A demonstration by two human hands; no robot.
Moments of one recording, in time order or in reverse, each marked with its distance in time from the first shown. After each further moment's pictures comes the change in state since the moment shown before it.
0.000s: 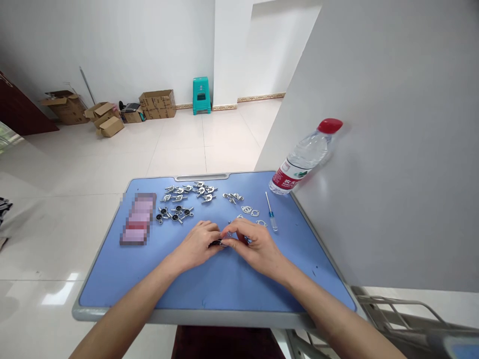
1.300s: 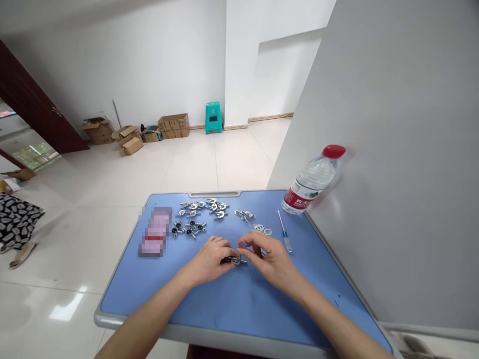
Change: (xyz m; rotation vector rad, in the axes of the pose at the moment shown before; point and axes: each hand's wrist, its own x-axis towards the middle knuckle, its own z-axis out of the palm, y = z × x) left_hand -0.004 0.002 -0.003 0.021 -0.002 -0.050; right_hand 0.003 0.005 -0.004 -0.011 0.042 0.056
